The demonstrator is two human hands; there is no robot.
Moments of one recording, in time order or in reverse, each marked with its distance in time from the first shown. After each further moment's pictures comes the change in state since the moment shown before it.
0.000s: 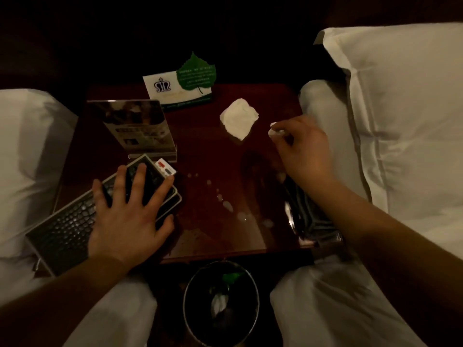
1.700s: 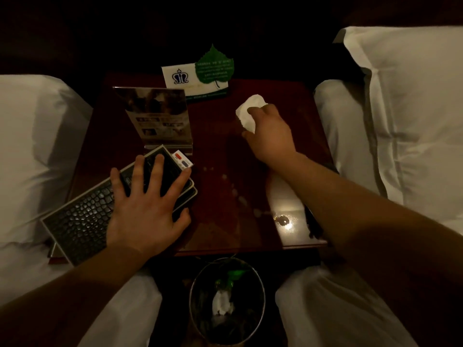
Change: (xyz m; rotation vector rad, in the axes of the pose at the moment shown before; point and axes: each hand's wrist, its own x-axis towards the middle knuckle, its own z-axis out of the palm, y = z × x) left_hand 0.001 0.001 0.001 -0.042 0.037 0.011; right_hand 0.037 -0.044 0.073 -0.213 -0.306 -0.040
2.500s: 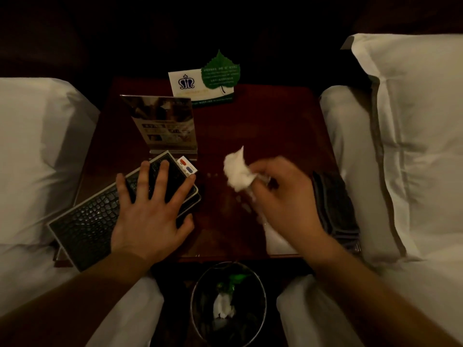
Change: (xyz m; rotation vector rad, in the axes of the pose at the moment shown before) left_hand 0.001 0.000 -0.001 -0.011 -0.023 -0.005; right_hand -0.115 -0.021 -0.023 0.545 0.217 -0.106
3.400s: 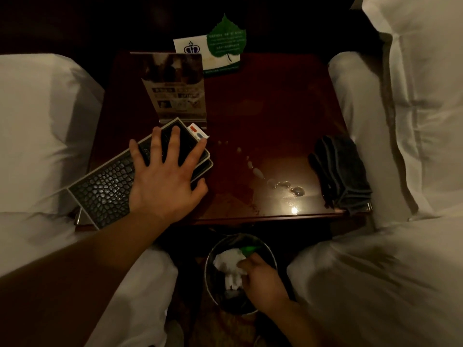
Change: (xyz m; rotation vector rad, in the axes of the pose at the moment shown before) left_hand -0.002 0.000 0.004 -0.043 0.075 0.012; right_hand -0.232 0.091 0.121 -0.276 -0.840 0.461
